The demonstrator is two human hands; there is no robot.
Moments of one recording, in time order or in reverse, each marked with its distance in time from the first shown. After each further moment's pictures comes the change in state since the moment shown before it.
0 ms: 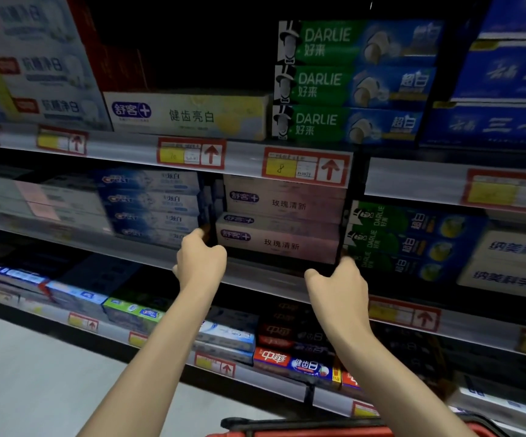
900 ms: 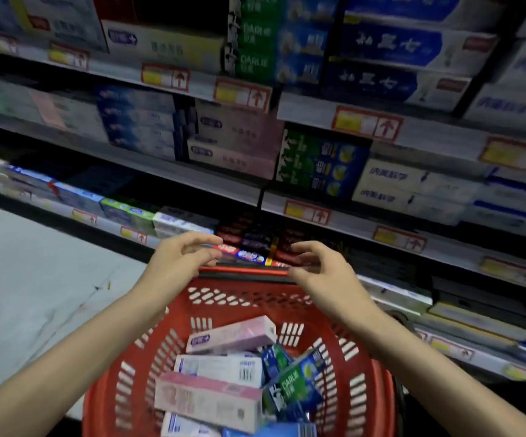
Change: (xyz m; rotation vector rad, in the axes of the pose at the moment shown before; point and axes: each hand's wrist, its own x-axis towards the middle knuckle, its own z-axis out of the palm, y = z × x) left_hand -0.283 -0.021 -0.060 -0.136 -0.381 0.016; right_hand -0.136 0.094 -0.197 -0.188 -0.415 -0.244
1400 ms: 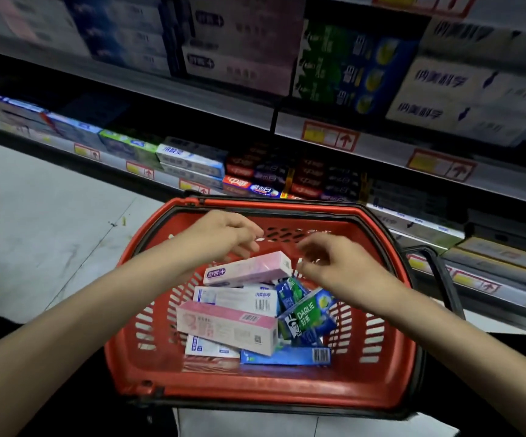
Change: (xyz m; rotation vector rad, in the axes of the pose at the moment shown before) left_hand -0.002 -0.032 0.038 0.275 -0.350 -0.265; right_hand -0.019 0.060 0.030 -0.218 -0.330 0.031
